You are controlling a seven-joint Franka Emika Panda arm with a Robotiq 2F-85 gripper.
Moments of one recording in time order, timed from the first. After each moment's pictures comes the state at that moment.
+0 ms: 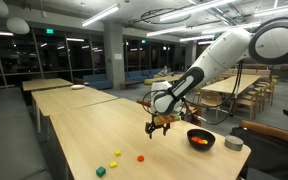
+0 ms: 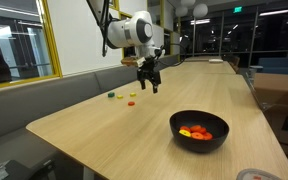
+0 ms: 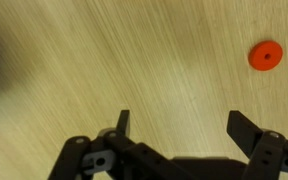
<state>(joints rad) 0.06 0.44 -0.03 -1.94 -0.07 2.45 0.53</state>
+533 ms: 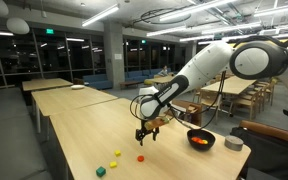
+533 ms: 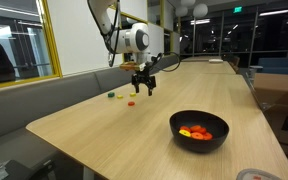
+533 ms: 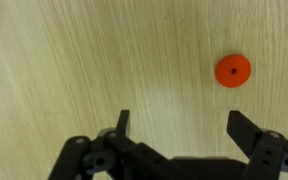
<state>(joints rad) 0.08 0.63 0.01 -1.70 -0.04 2.33 0.37</state>
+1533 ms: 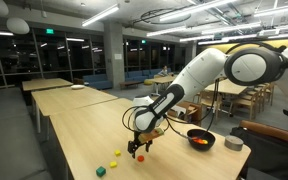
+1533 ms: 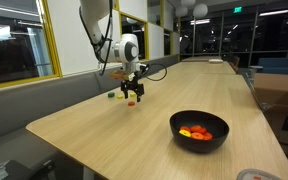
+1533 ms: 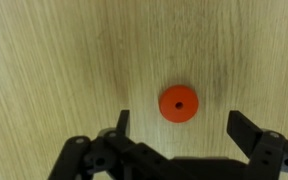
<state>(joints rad) 0.15 0.69 0.04 -1.71 -0.02 2.44 0.36</state>
